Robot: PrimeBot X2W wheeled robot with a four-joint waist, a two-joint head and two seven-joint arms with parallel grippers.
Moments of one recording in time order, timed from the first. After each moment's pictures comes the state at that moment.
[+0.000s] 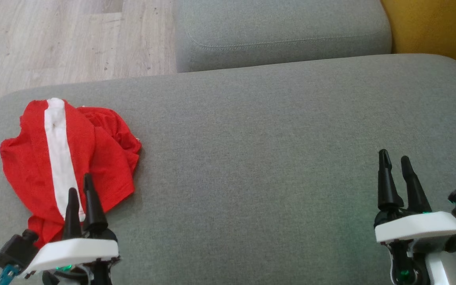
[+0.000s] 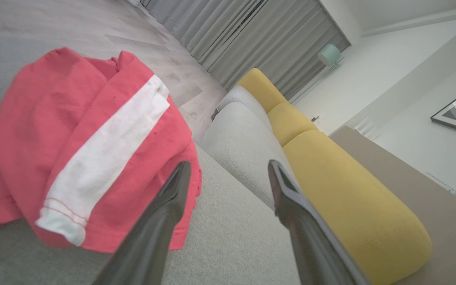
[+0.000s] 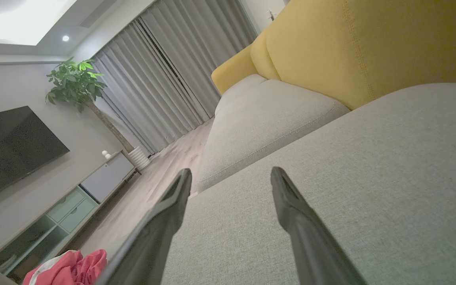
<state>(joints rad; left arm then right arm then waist) 0.03 0.04 -0.04 0.08 -0.88 -0.04 -0.08 0.01 -0.04 0.01 0.11 0.60 0.12 -0.08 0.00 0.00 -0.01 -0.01</state>
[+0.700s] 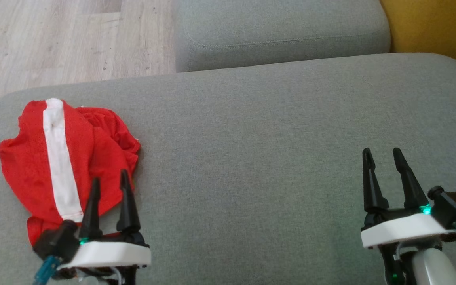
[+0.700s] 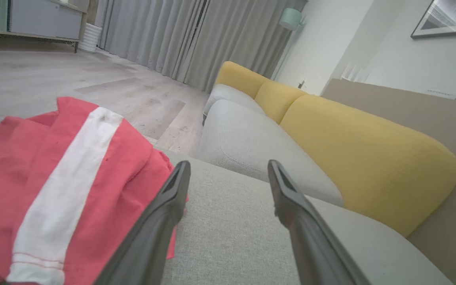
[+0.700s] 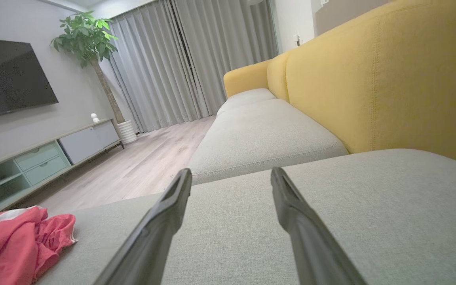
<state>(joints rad) 0.03 0.04 -0.14 0.07 -0.50 -0.01 -0.14 0.01 -0.04 0.04 0.09 0.29 0.12 -0.14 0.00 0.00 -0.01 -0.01</state>
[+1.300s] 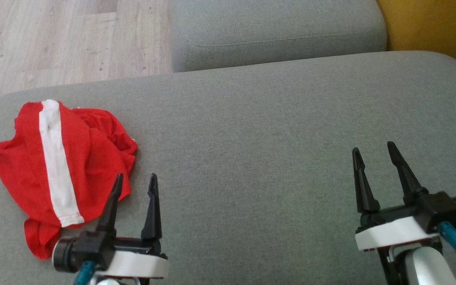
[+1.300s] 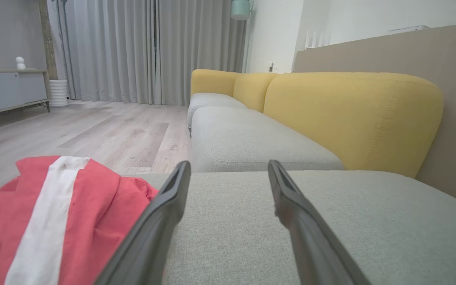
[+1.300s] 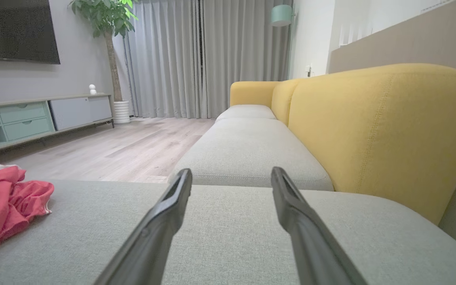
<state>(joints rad) 0.03 0.10 -0.27 0.06 -0.25 0.06 -0.19 0.01 -0.04 0.05 0.06 0.03 0.12 -0.19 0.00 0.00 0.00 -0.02</state>
